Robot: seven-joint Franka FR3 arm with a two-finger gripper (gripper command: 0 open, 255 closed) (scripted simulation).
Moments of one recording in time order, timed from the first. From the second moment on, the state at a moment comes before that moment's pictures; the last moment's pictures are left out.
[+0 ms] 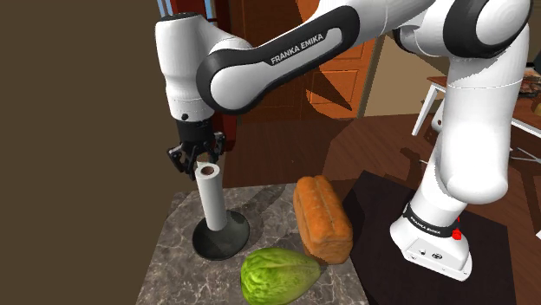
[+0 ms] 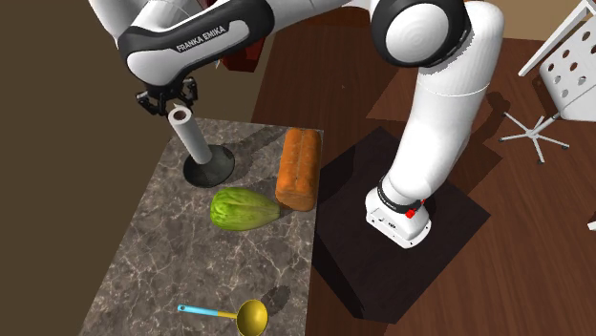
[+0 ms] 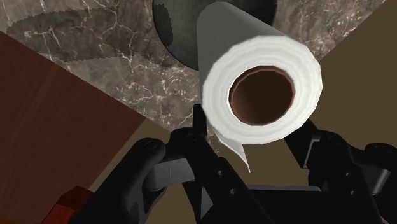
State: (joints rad) arm 0.19 0.28 0.52 -1.71 -0.18 2.03 0.91
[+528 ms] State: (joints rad) arm 0.19 0.31 0.52 -1.77 -0.20 2.11 0.92
